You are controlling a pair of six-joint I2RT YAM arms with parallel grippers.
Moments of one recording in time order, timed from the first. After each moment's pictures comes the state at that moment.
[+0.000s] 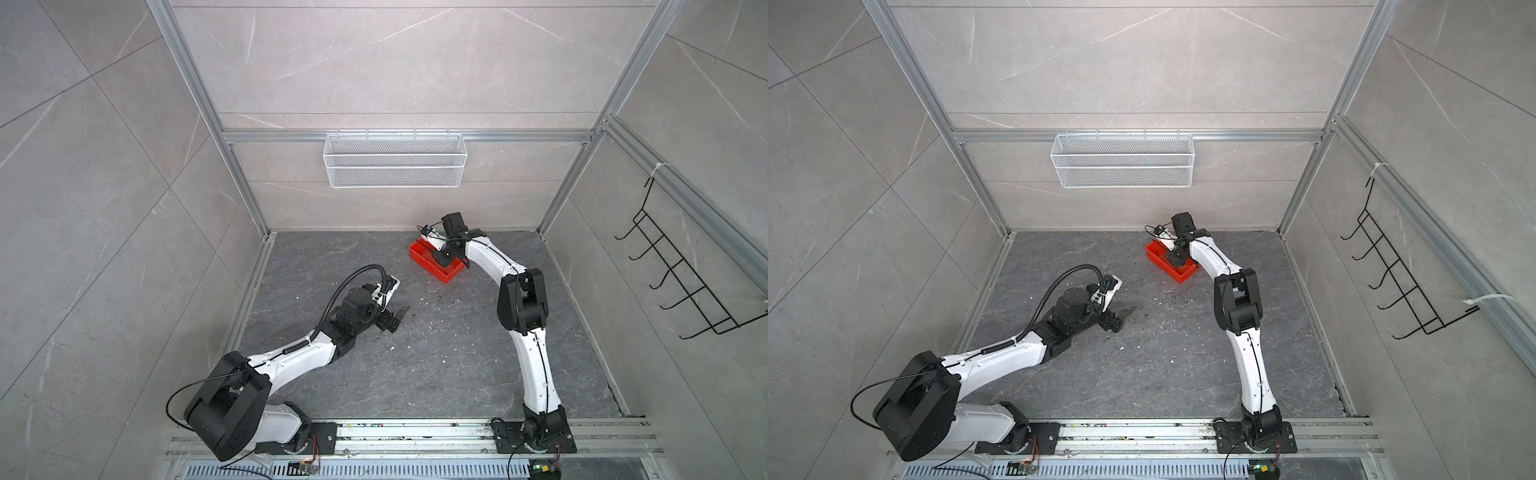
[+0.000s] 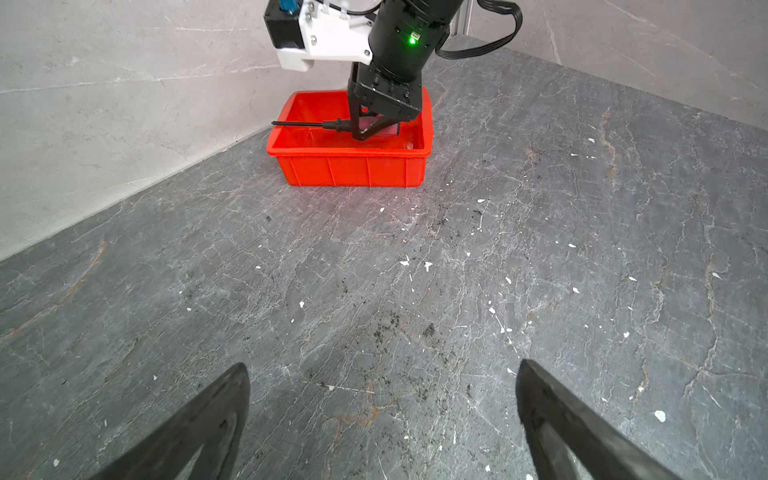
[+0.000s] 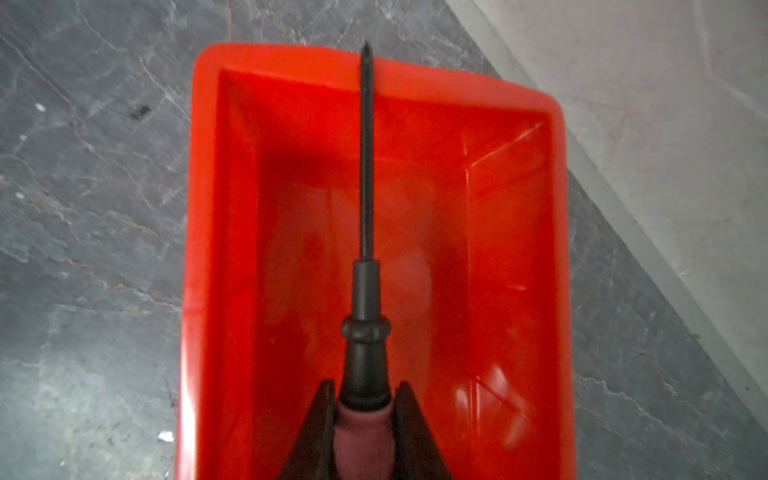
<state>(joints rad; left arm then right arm) -0.67 1.34 0.66 0.28 0.08 0.10 0.30 2.40 2.11 -0.71 -0.04 -0.56</state>
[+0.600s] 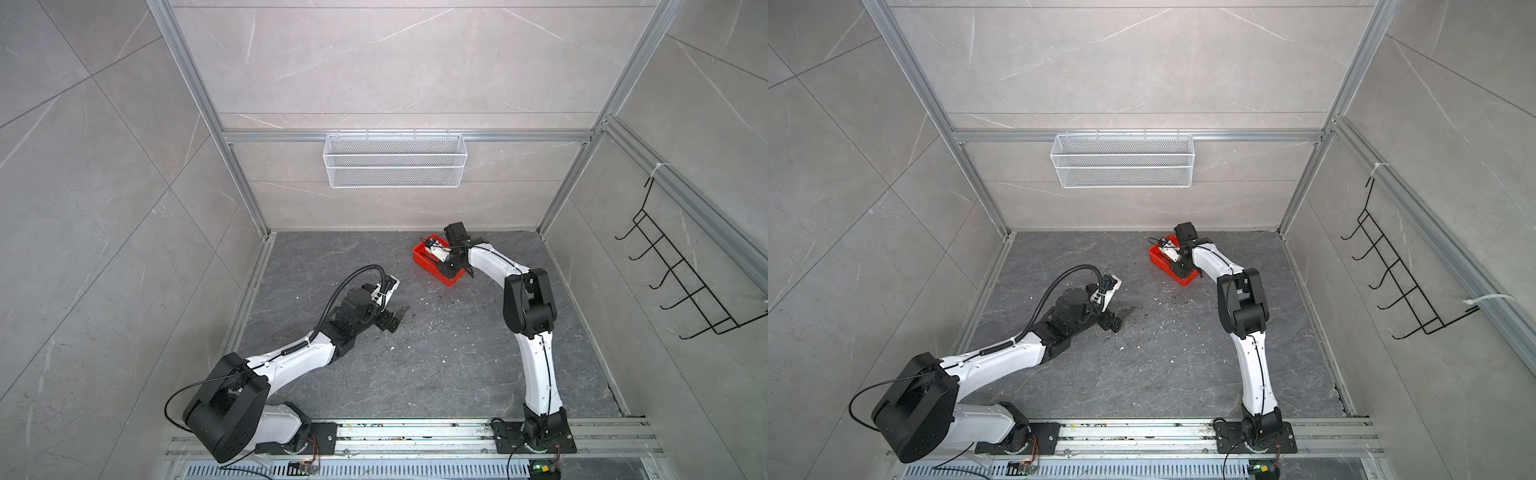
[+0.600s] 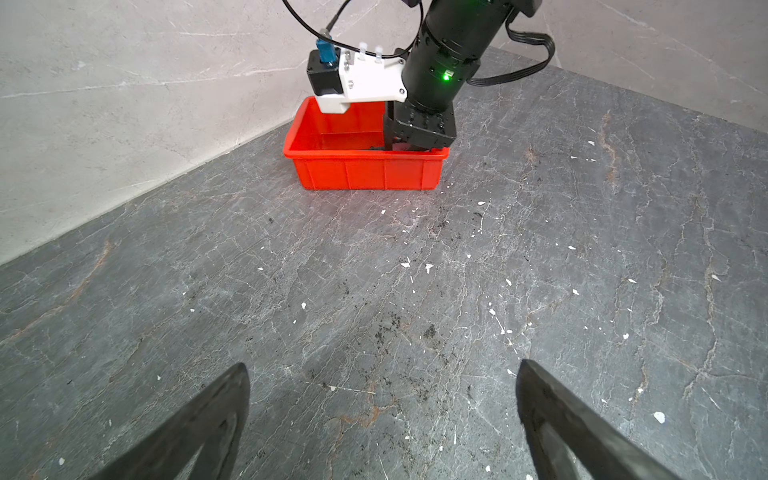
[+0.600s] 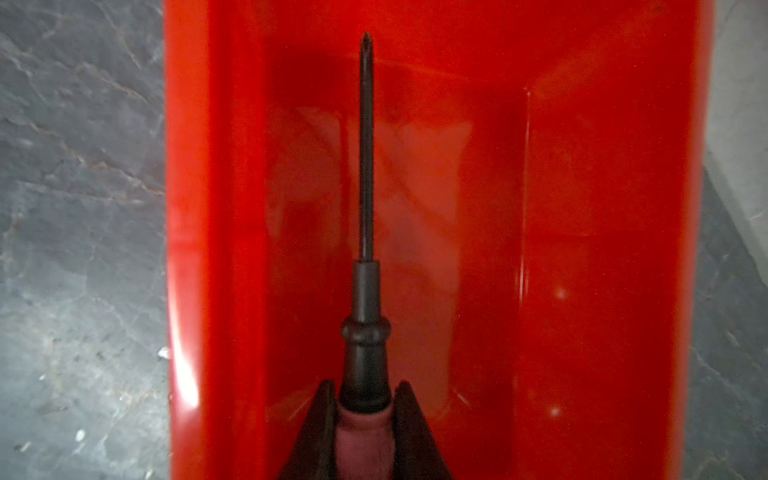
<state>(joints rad) -0.67 1.34 0.66 0.28 0.07 0.12 0.29 2.31 1.89 -0.66 -0.01 -0.58</state>
